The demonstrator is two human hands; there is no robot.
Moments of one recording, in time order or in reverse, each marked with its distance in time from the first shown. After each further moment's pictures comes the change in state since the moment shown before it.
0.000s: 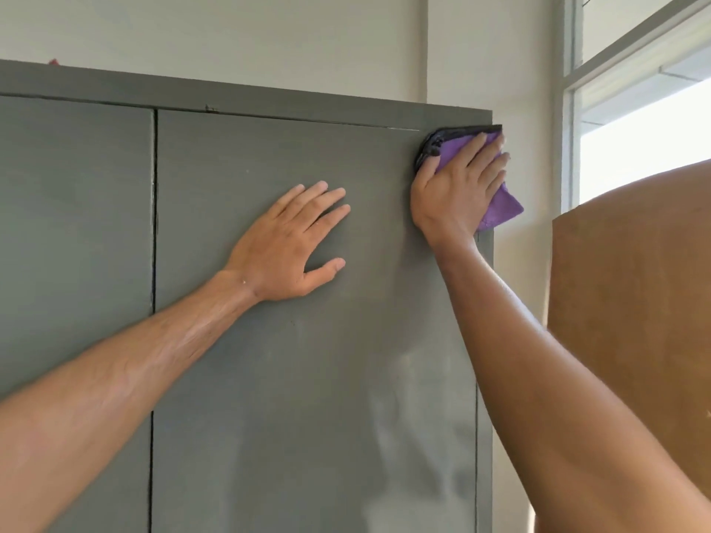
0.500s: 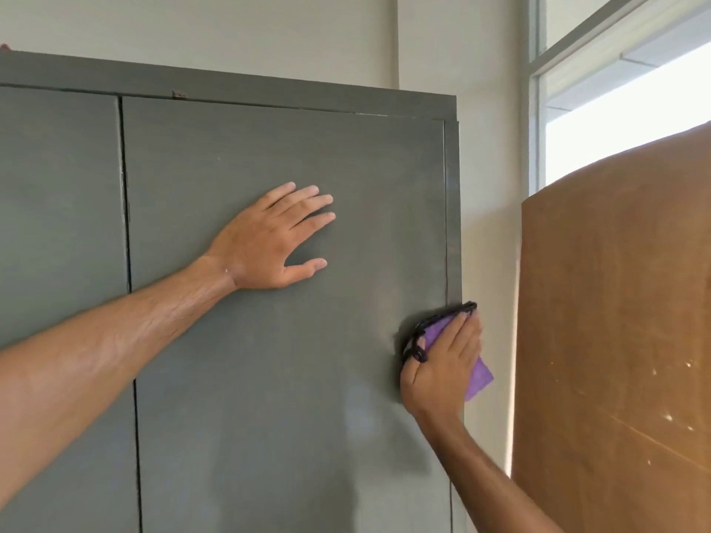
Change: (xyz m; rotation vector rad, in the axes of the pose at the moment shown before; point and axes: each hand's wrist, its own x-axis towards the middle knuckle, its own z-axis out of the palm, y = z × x) left_hand 0.001 0.004 0.004 0.000 0.014 0.170; right_hand -0.238 0.166 -0.017 0.015 -0.244 0.002
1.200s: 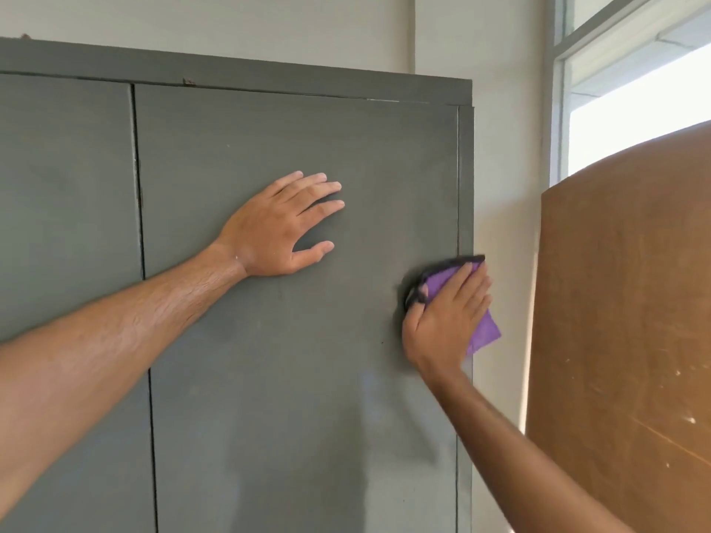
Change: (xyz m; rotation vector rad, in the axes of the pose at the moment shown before) left_hand 0.001 0.003 -0.004 -0.046 -0.011 -0.015; right_hand 0.053 -0.032 0.002 -0.050 0.085 -0.015
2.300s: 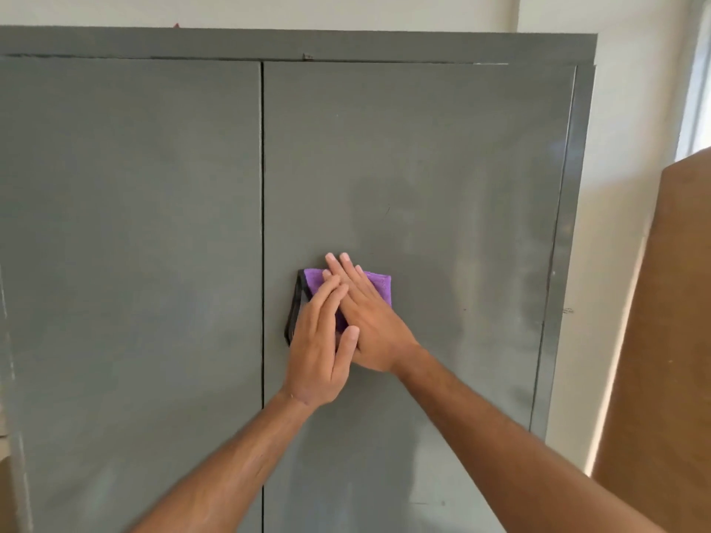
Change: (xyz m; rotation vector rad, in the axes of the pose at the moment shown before) left_hand -0.180 0.165 -0.021 -0.511 0.121 -0.812; right_hand -0.105 -0.135 0.019 0.491 -0.545 -1.015
